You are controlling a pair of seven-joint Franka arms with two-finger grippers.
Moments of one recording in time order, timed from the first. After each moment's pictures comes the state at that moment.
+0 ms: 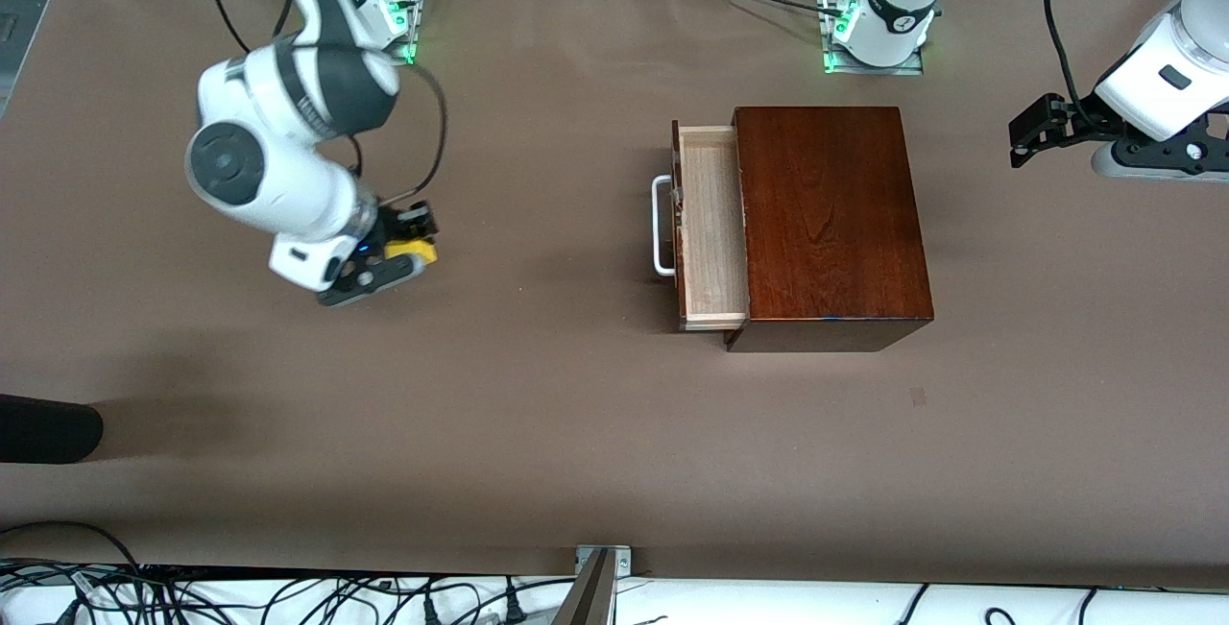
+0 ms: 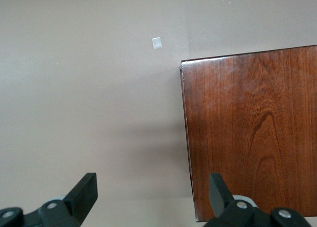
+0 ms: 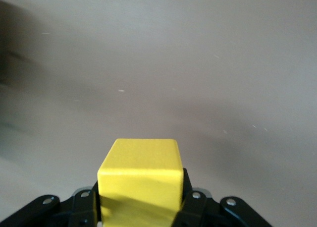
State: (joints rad) left arm -0.02 -0.03 -0.07 -1.63 0.07 1.53 -0.02; right arm 0.39 0.31 0.01 -1.67 0.14 1.87 -0.07
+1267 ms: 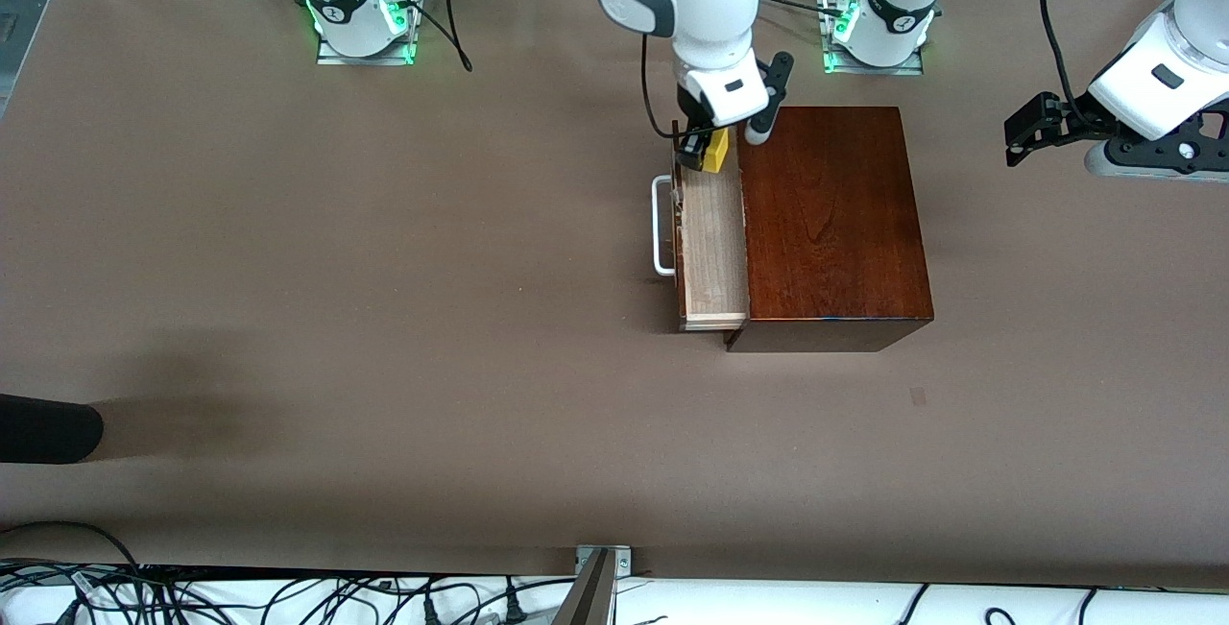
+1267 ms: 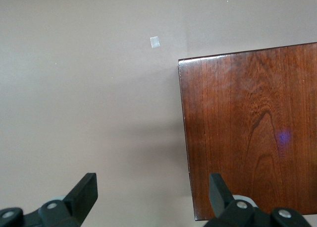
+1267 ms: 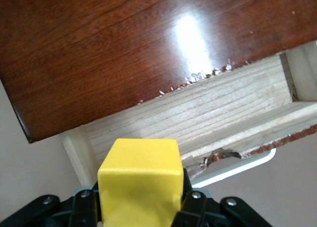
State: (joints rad) left arm -0.02 -0.03 -0.08 -1.63 0.07 1.53 -0.02; right arm 1.02 0.71 0.02 -1.10 -0.09 1.90 -0.19
